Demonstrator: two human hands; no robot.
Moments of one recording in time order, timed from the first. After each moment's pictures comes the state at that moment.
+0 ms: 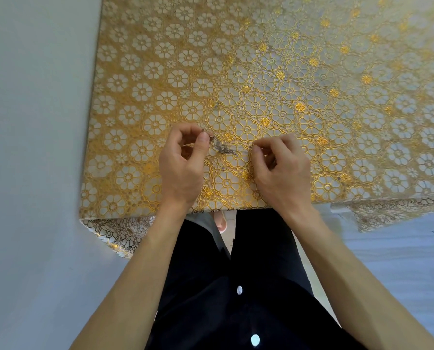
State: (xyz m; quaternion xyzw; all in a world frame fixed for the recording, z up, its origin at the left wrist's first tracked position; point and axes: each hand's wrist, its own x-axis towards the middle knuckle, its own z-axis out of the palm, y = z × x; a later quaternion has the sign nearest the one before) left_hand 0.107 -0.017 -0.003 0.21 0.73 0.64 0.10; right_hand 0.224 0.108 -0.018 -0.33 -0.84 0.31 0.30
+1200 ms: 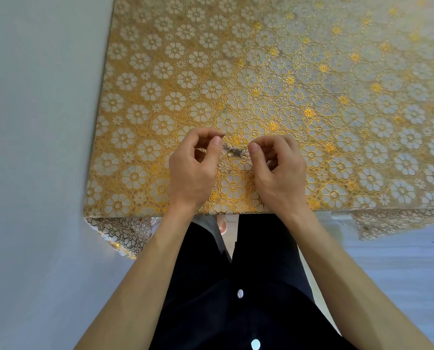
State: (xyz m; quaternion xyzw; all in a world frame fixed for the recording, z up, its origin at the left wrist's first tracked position) left_hand 0.111 -0.016 0.001 0.22 0.77 0.60 0.10; right_hand 0.208 0.102 -0.018 -0.30 -0.81 0.40 0.30
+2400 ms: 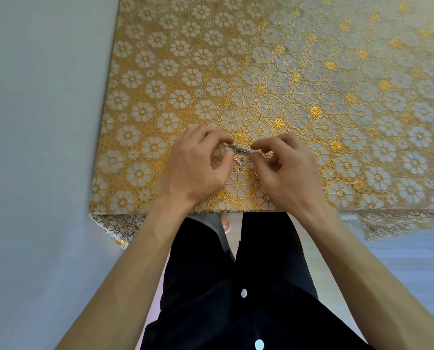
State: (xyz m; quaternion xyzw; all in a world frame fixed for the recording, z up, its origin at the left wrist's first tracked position) left_hand 0.091 -0.025 -0.001 0.43 0.84 0.32 0.01; right_hand 0.218 0.113 -0.007 -0.25 -0.88 0.33 0.21
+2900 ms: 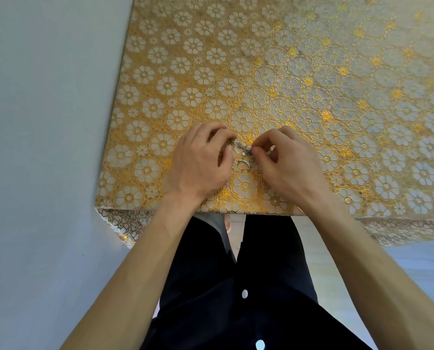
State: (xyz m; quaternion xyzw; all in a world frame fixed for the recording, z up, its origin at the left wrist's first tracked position) left_hand 0.082 -0.025 -0.017 0.42 0.86 0.28 -0.04; right_hand 0.196 0.119 0.005 -0.24 -0.92 0.29 0.11
